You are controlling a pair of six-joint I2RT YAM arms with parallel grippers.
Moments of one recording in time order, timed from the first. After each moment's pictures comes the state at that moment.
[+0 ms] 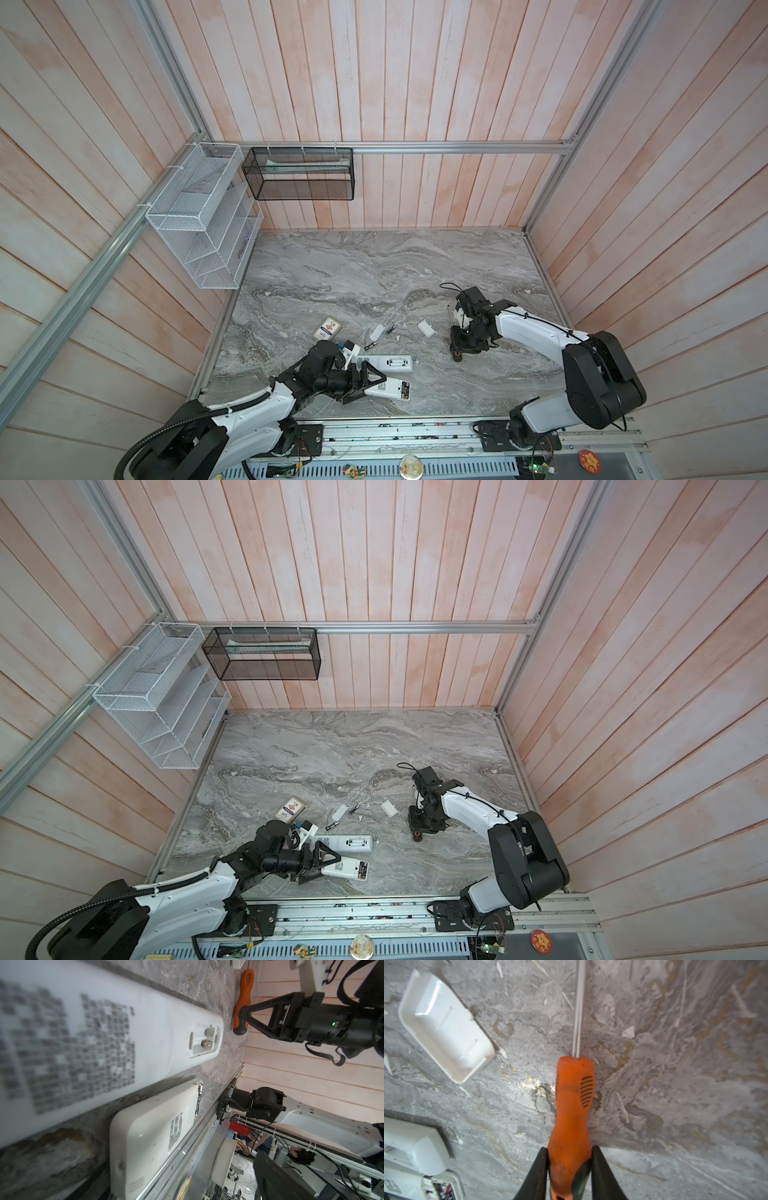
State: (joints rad) left arm -0.66 1.01 0.14 0.16 0.70 -1.10; right arm 0.43 1.48 0.80 -0.73 -0.18 0.41
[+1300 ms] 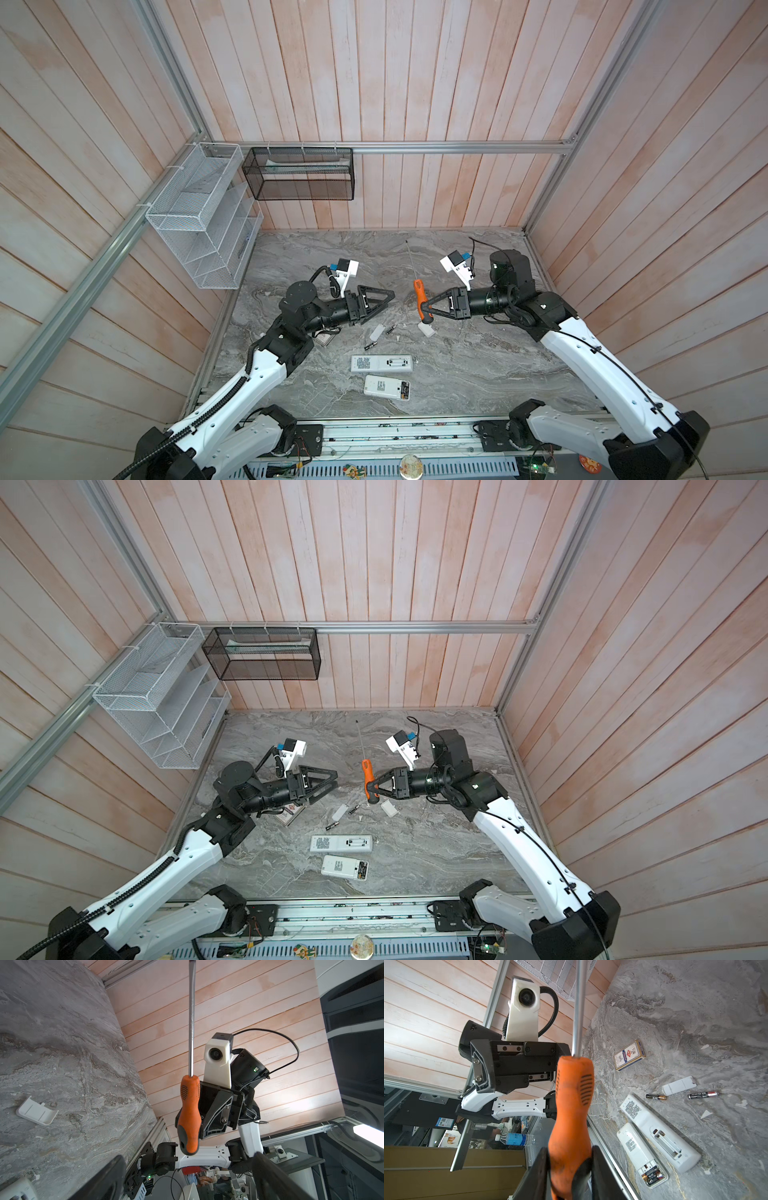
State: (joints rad) left arm -0.52 1.00 0.76 0.25 0.78 -1.15; right arm 0.51 1.12 1.15 -0.58 -0.93 0.57
